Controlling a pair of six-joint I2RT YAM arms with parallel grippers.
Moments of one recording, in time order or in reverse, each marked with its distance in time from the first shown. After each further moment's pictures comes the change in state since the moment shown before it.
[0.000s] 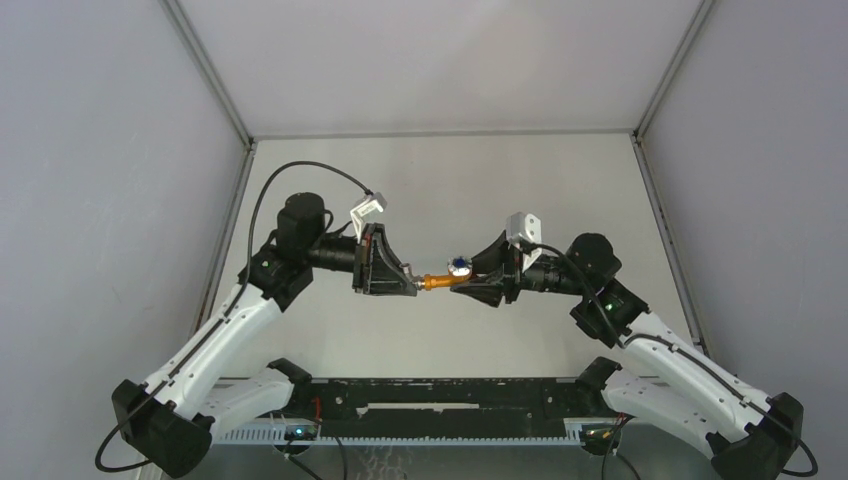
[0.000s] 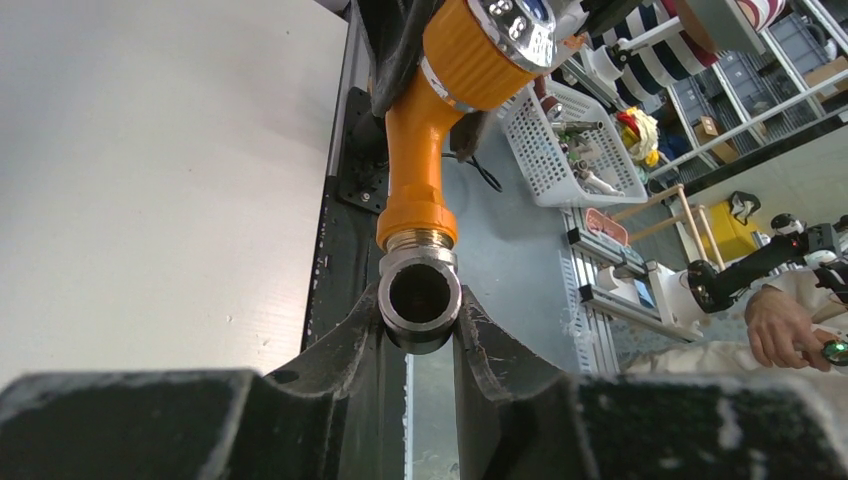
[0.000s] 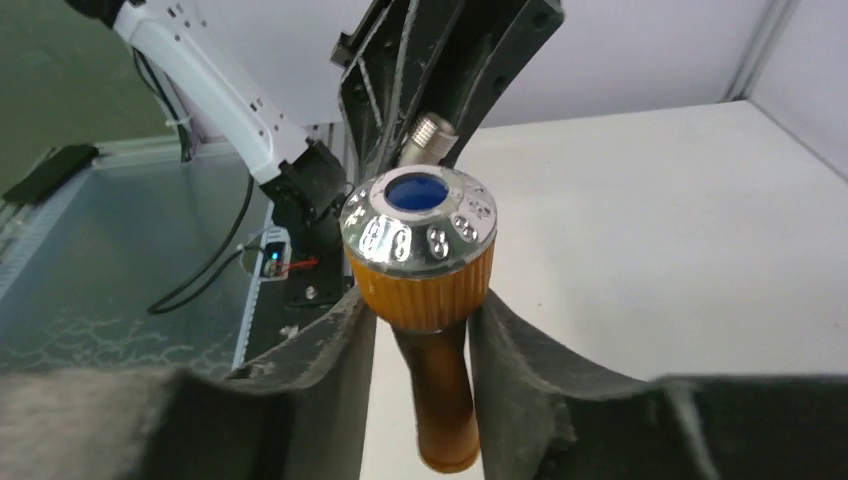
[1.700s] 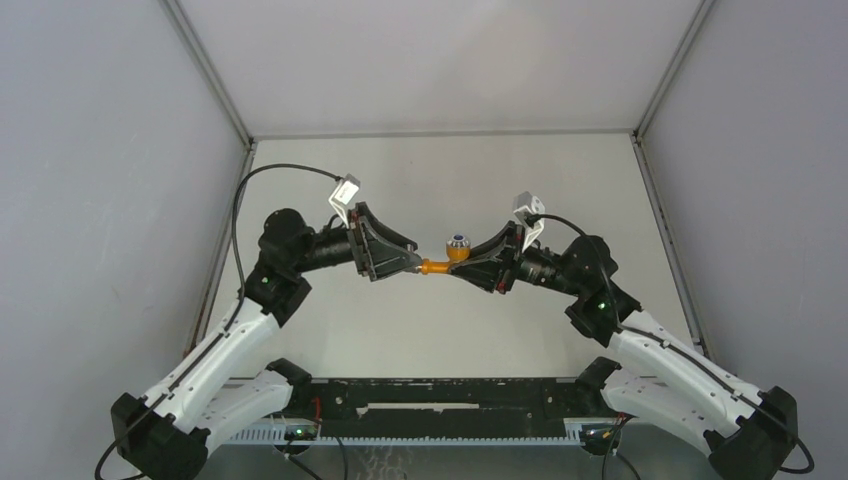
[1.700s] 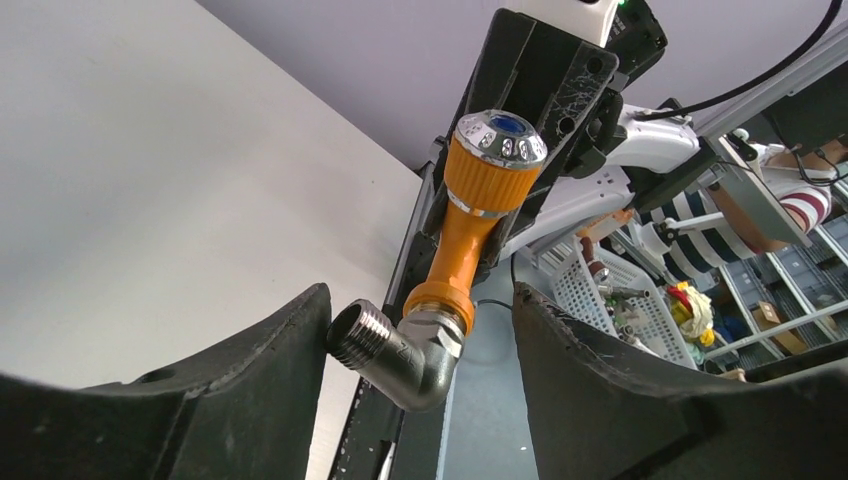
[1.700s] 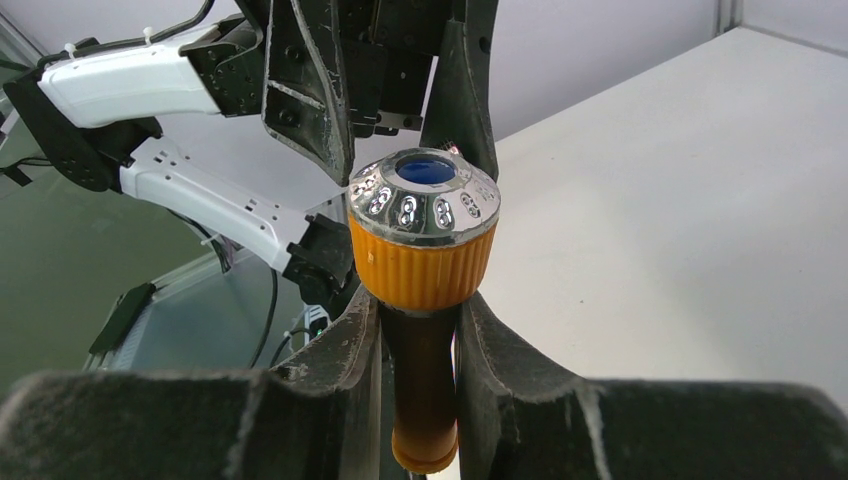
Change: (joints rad) left arm 0.008 -0.081 -0.137 0.418 -0.316 -0.332; right arm -0.014 0.025 -0.047 0.134 0.189 0.356
